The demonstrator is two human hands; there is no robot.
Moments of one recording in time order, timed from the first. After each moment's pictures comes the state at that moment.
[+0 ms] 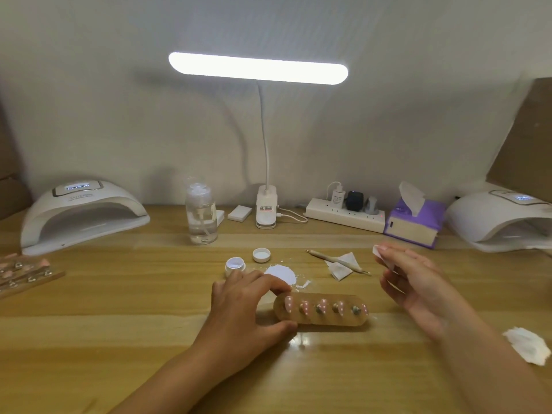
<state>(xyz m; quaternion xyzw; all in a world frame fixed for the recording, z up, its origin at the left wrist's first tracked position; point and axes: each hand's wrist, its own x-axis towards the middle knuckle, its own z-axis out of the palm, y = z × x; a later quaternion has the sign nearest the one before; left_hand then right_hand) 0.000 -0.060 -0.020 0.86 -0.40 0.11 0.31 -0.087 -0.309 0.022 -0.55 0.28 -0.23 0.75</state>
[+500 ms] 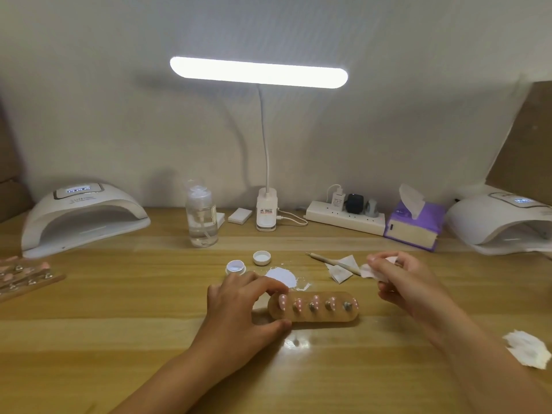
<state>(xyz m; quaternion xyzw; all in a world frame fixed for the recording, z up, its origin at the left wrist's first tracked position) 0.003 -0.057 -0.020 0.87 -0.37 0.10 0.32 -0.088 -0.307 0.018 -0.70 0.27 -0.20 0.63</state>
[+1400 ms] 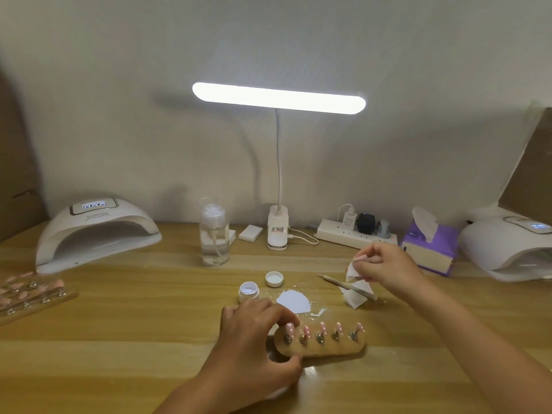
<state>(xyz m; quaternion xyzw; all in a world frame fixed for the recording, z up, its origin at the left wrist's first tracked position) 0.007 -0.053 -0.022 0.85 -0.40 0.09 0.32 -0.022 -0.317 0.042 -0.88 0.19 -0.17 0.41</state>
